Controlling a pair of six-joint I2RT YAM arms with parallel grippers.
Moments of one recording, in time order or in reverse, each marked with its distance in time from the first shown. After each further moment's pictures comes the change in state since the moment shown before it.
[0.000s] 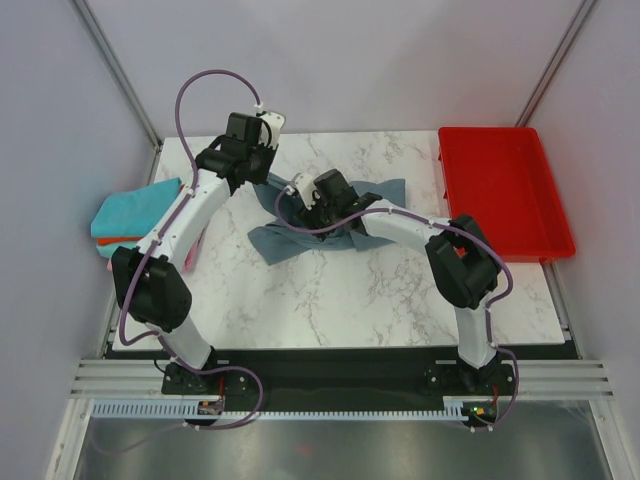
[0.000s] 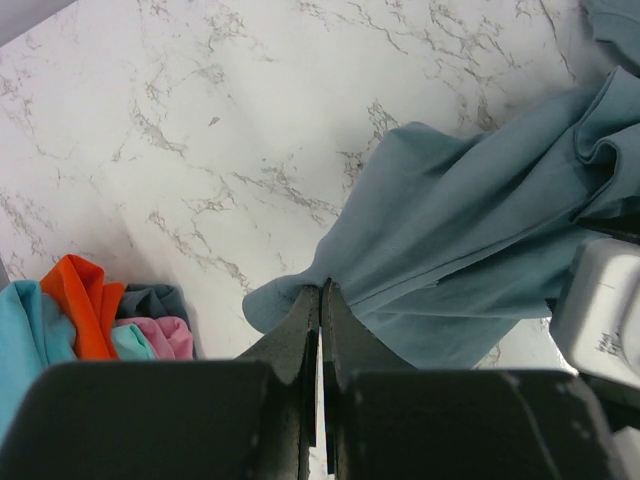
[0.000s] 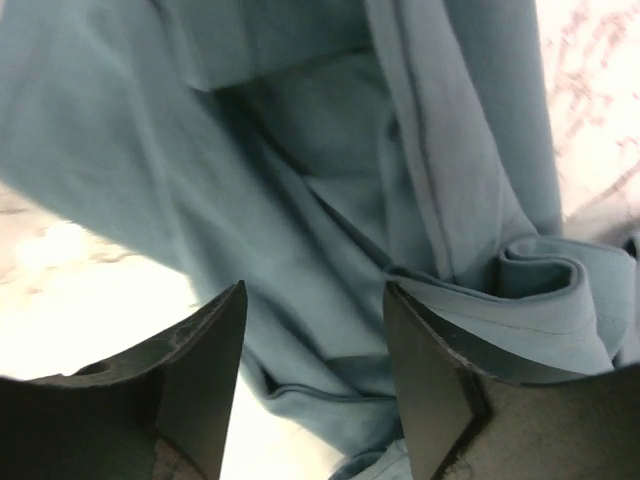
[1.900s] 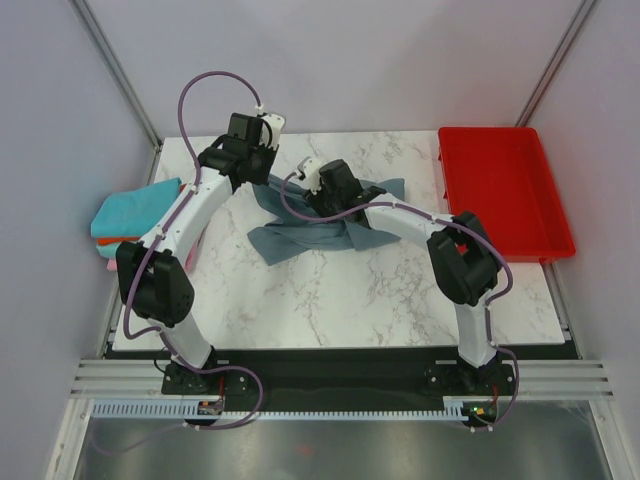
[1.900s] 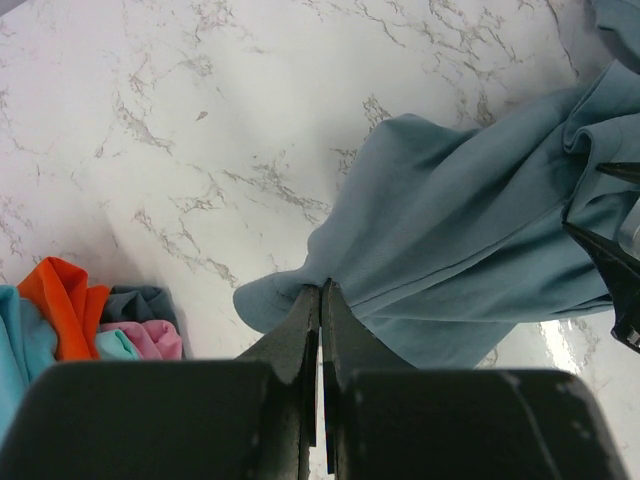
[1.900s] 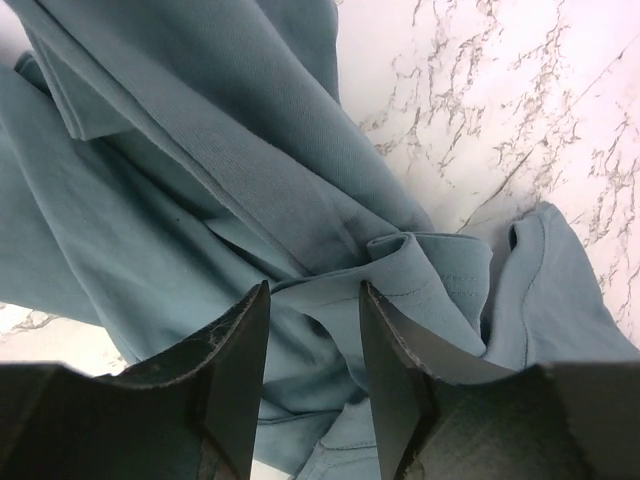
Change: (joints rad) left arm 0.010 0.034 0.008 0.001 0.018 -0.012; right arm -0.032 0.018 0.037 0.069 0.122 0.030
